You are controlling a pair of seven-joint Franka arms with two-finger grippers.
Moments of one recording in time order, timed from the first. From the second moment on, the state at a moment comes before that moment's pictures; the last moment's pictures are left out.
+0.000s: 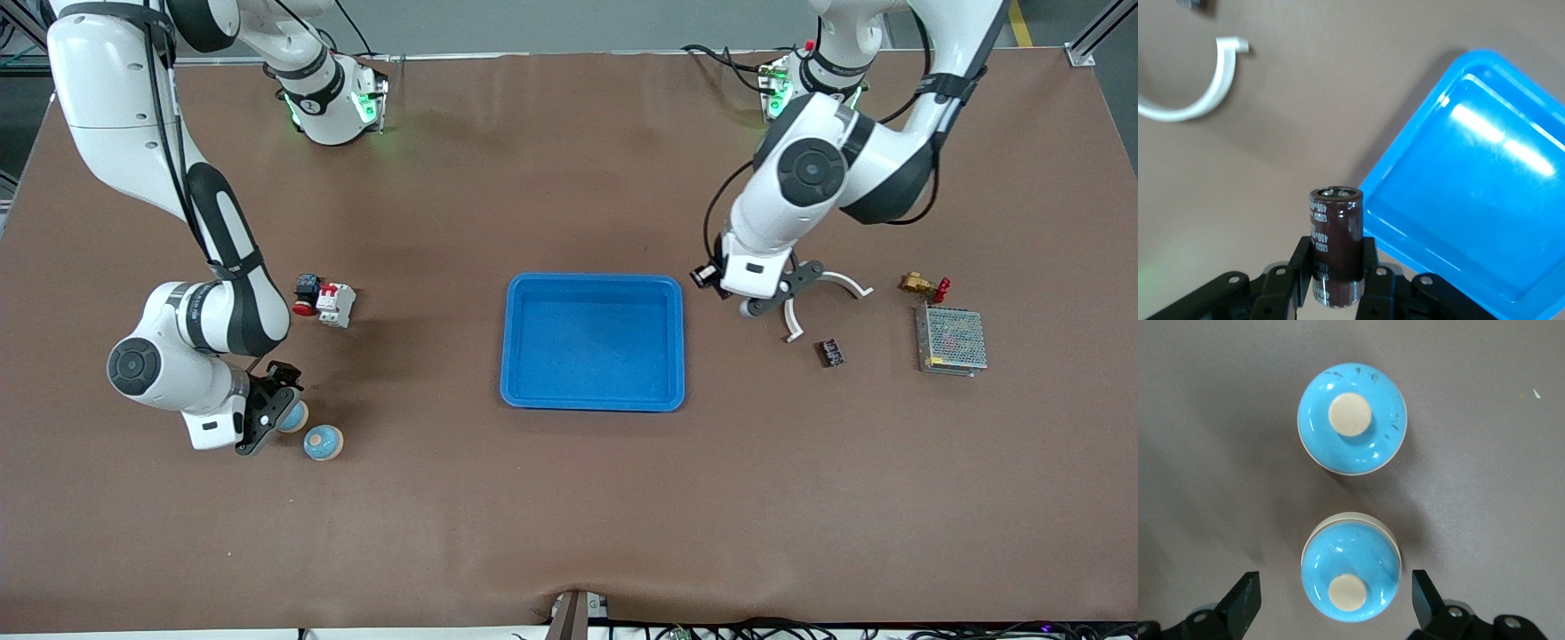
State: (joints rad) left arm 0.10 0.22 -0.69 -2.02 0.03 2.10 -1.18; right arm 0.07 0.67 -0.09 -1.73 0.11 2.36 -1.06
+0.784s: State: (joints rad) left arm -0.04 0.57 -0.69 -1.90 0.35 2.25 -1.79; right arm 0.07 0.69 -0.08 -1.74 0.11 2.41 -1.06
